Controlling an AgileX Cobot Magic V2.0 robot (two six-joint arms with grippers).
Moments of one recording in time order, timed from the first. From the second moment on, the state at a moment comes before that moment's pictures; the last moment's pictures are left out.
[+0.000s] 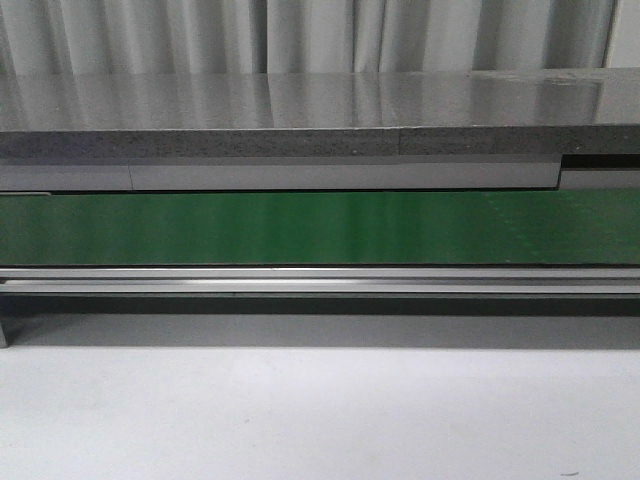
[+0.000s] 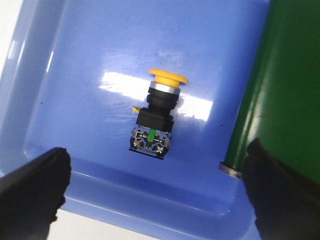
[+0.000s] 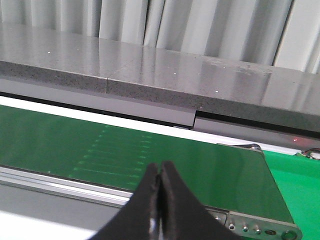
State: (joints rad) left arm 0.28 1.60 -1.20 0.02 0.89 0.09; right arm 0.09 -0.01 0.03 -0.06 0.04 -0.02
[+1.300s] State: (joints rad) left arm 0.30 1.92 -1.20 0.00 0.76 0.10; right arm 0.09 -0.01 0.03 -0.06 0.04 -0.02
